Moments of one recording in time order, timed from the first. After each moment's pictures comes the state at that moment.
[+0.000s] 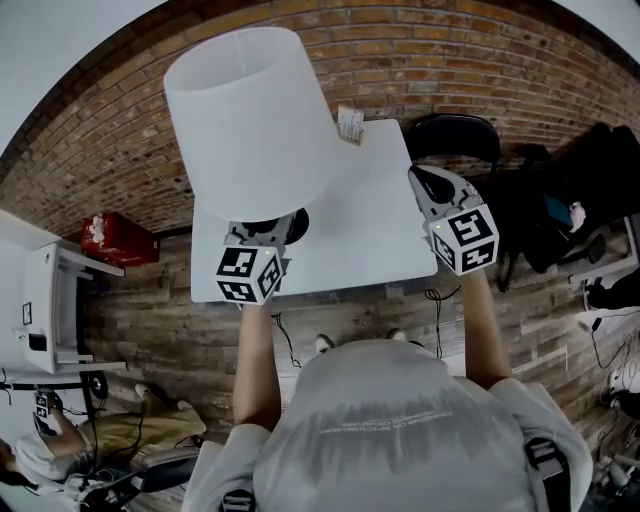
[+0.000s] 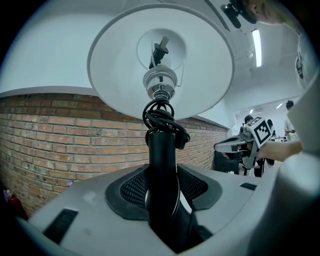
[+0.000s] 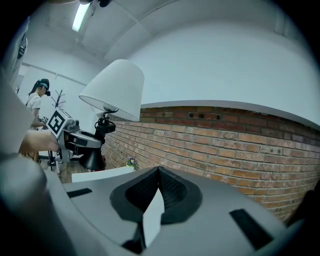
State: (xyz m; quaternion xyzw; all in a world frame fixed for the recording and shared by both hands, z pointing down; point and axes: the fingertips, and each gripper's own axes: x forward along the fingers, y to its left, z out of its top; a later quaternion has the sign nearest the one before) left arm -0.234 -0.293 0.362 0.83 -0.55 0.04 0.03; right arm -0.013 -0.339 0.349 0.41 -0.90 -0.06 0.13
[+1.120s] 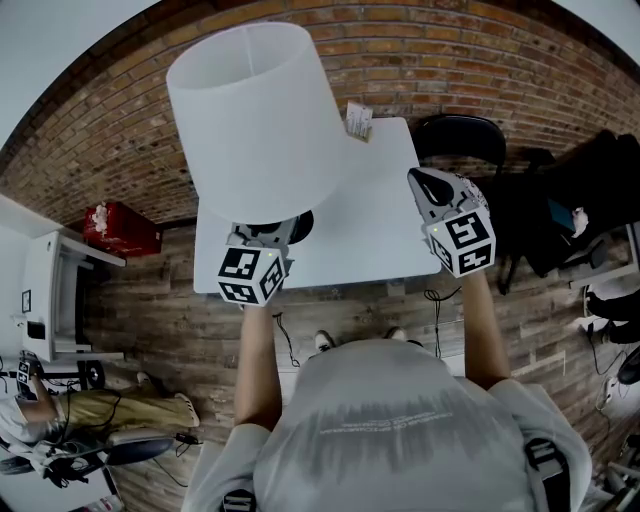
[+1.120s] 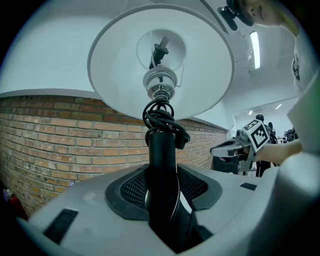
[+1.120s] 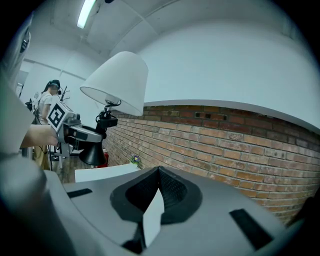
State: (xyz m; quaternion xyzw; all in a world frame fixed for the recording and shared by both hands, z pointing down) left arm -0.234 -0.269 0.361 0.83 -0.55 0.03 0.02; right arm -0.026 -0.324 0.359 0.39 -0.91 -0.07 0.15
